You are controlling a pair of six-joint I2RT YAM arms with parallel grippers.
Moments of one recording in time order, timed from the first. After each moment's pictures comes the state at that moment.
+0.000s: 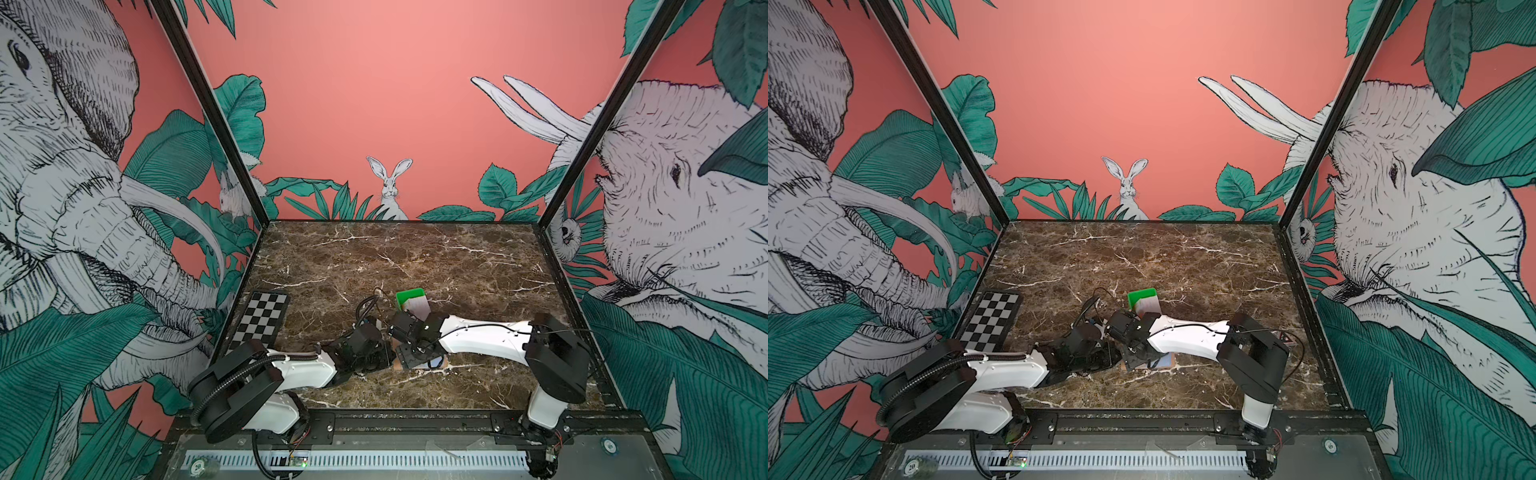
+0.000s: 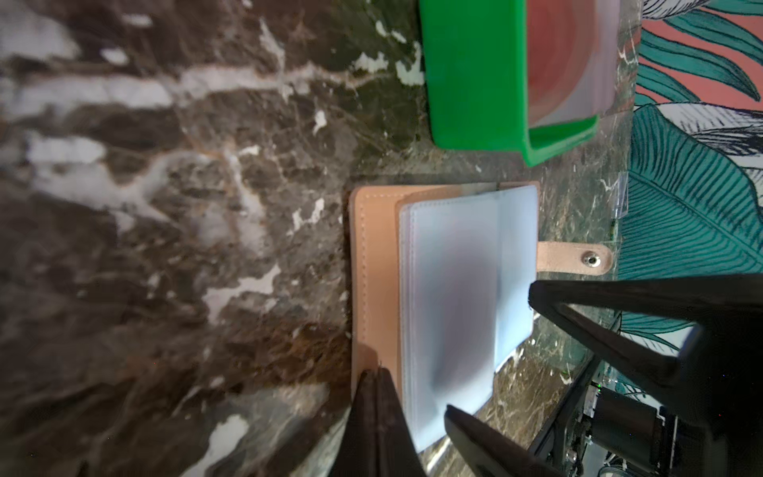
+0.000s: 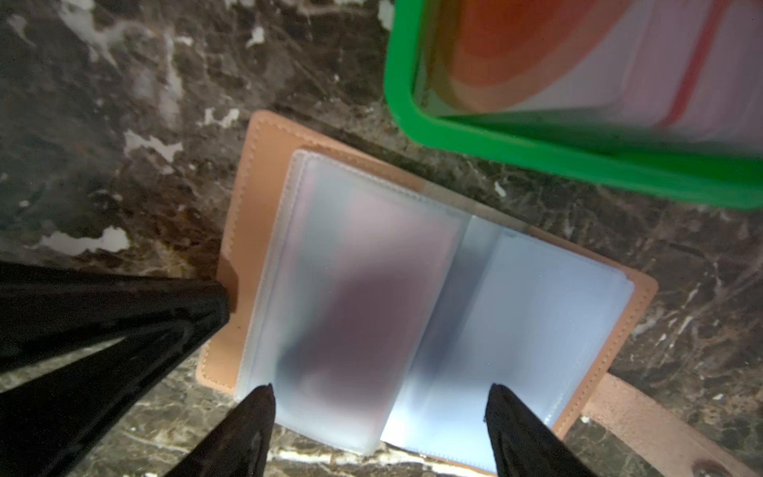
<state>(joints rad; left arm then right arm) -0.91 1.37 0.34 0.25 0.16 -1.04 1.10 1.77 1.13 -0.77 0.16 0.65</state>
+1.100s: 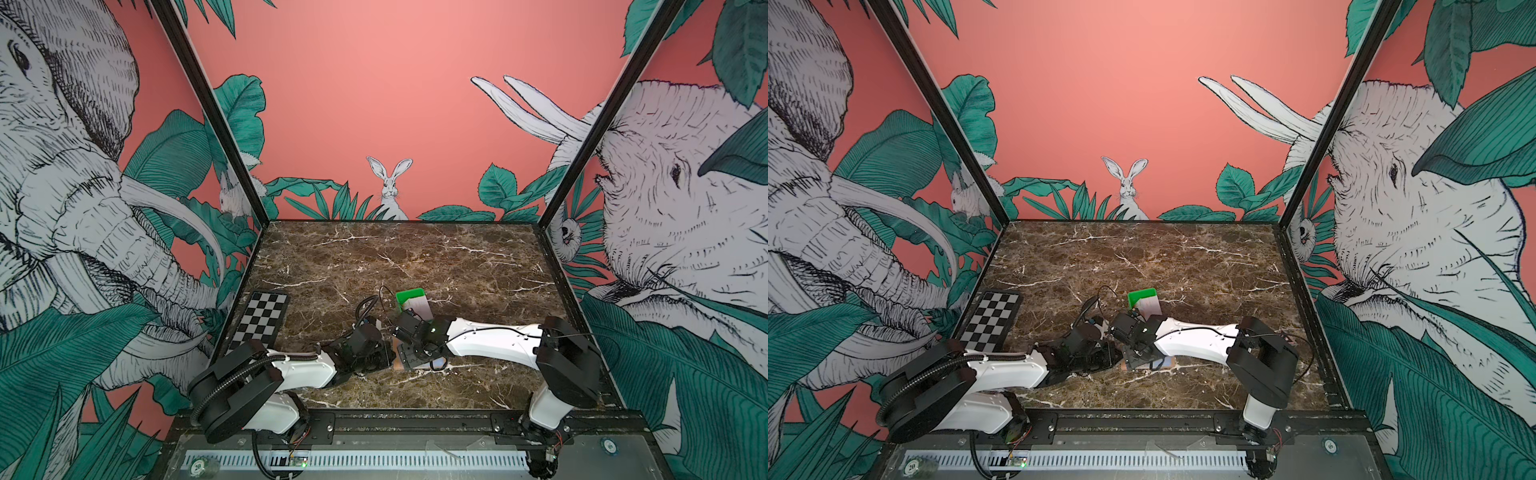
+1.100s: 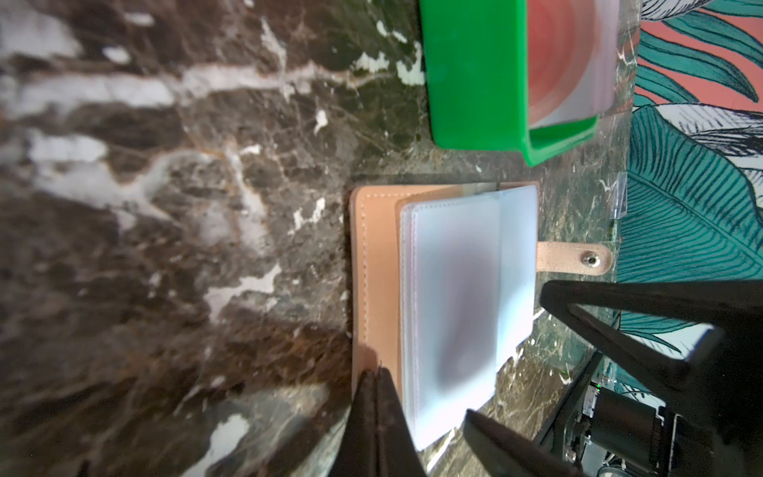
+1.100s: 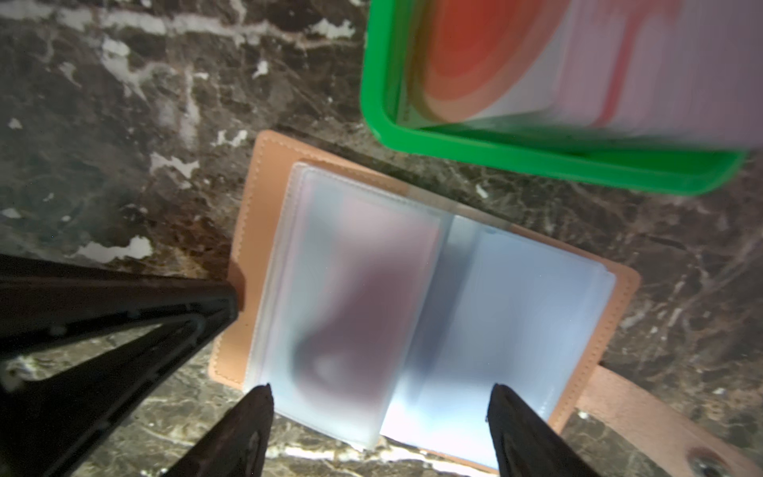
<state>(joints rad) -0.91 1.37 0.34 0.25 0.16 -1.04 1.10 1.71 1.08 -0.70 0.16 0.68</state>
